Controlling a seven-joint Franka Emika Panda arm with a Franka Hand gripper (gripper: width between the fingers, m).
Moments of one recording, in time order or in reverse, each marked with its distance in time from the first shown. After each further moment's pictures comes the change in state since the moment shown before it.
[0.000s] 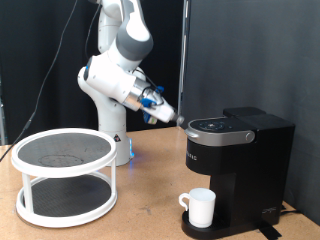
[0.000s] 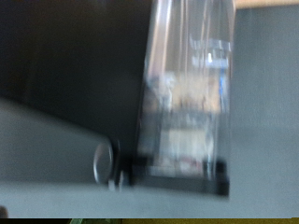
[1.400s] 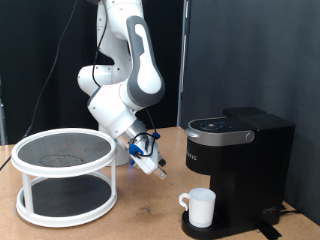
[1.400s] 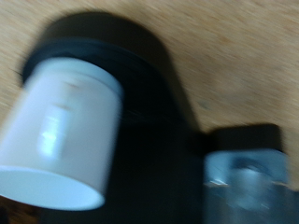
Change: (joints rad) arm 0.008 0.416 0.080 0.057 0.050 0.486 -0.200
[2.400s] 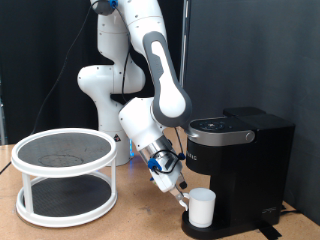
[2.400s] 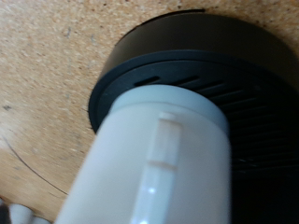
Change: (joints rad) arm 0.128 0.263 0.086 0.210 0.481 0.379 -0.217
